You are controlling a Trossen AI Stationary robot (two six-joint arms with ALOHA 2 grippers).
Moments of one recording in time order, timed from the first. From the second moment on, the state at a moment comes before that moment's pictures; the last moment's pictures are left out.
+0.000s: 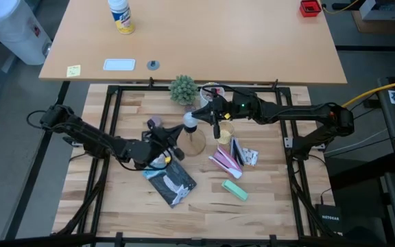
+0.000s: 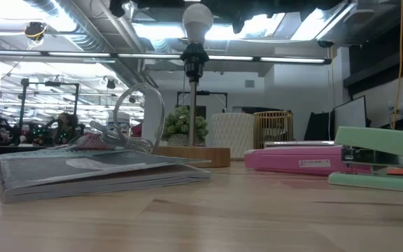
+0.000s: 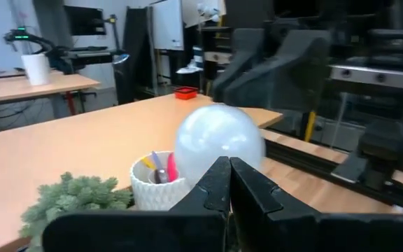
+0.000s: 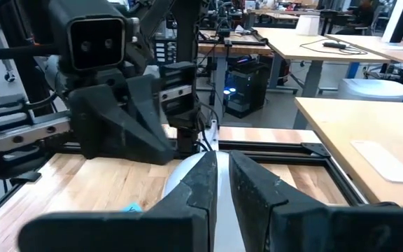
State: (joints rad) left arm -0.36 1.41 0.86 0.53 -1.16 -0.05; right arm -0.20 1.45 1.07 0.28 -0.28 -0.07
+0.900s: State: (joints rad) left arm -0.32 1.44 0.86 0.53 -1.20 -0.11; right arm -0.20 1.45 1.07 0.26 -0.28 -0.07
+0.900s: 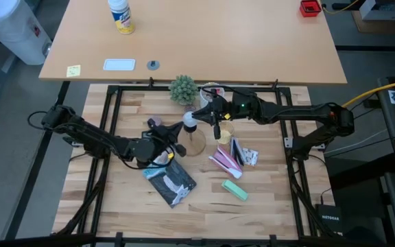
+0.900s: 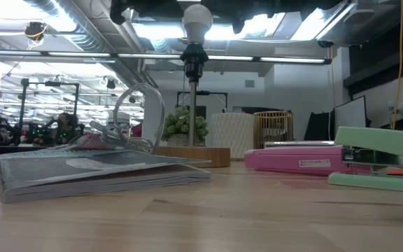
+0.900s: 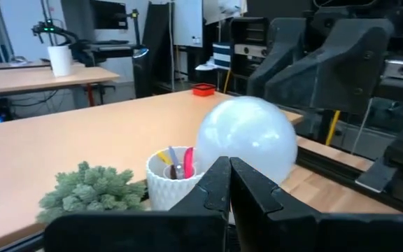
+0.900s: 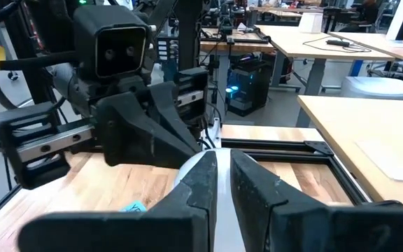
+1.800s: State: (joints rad) left arm -0.33 1.39 0.86 0.69 -1.06 0.12; right arm -0.20 1.46 1.07 0.28 -0.30 -0.07
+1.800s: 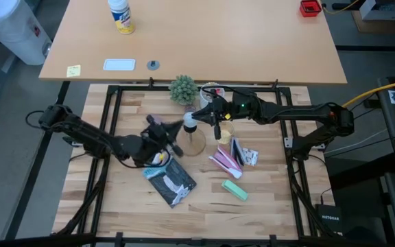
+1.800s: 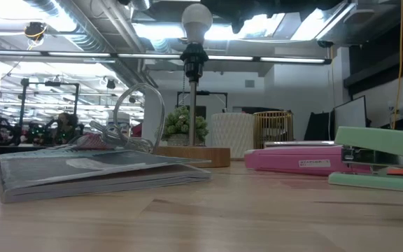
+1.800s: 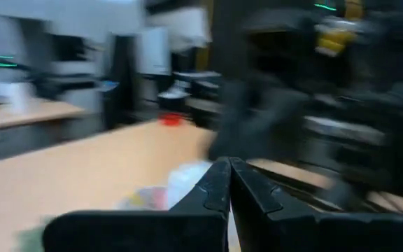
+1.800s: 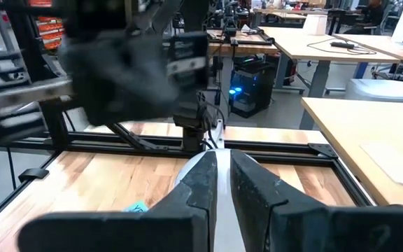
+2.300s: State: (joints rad) left arm -0.29 1.43 0.86 0.50 -1.00 -0.13; right arm -0.20 1.46 1.07 0.28 -0.28 -0.05
